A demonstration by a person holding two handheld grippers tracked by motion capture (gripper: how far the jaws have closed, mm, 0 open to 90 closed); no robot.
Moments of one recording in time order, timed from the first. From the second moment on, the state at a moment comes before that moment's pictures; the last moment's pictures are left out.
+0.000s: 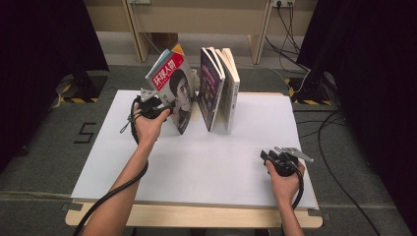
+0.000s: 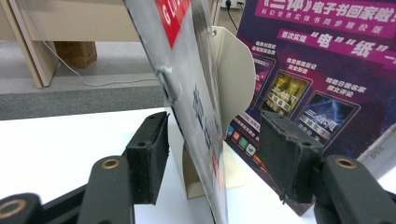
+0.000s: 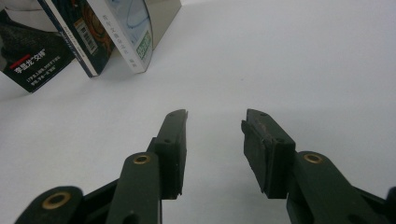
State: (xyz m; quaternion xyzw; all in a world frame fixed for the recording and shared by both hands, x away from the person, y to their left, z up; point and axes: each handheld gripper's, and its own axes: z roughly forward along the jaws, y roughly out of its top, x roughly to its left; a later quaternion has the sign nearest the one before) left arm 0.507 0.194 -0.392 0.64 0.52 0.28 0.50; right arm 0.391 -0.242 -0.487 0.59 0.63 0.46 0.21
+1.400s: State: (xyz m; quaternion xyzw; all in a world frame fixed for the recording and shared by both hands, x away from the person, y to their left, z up) left arm 0.469 0.213 -0.400 0.65 0.51 0.27 0.49; right arm 0.391 -0.240 -0.486 0.59 0.63 0.46 0.21
